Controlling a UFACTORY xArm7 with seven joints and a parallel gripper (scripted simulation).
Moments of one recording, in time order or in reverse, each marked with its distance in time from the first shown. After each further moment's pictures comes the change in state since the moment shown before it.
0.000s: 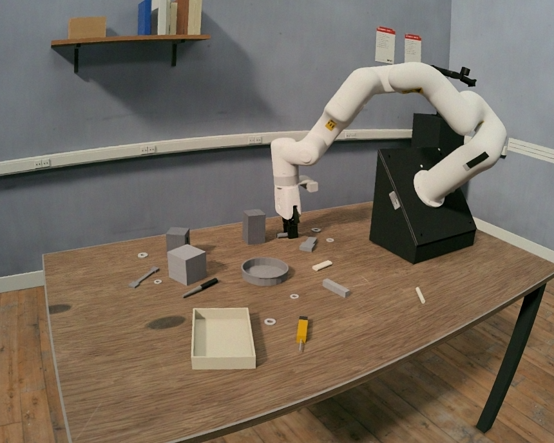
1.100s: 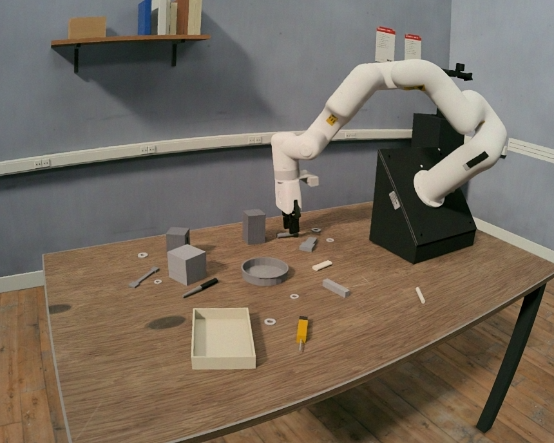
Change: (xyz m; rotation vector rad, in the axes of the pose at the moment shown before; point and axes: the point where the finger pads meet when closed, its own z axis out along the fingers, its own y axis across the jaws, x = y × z) arm 0.004 -0.001 -0.017 0.001 0.004 0.000
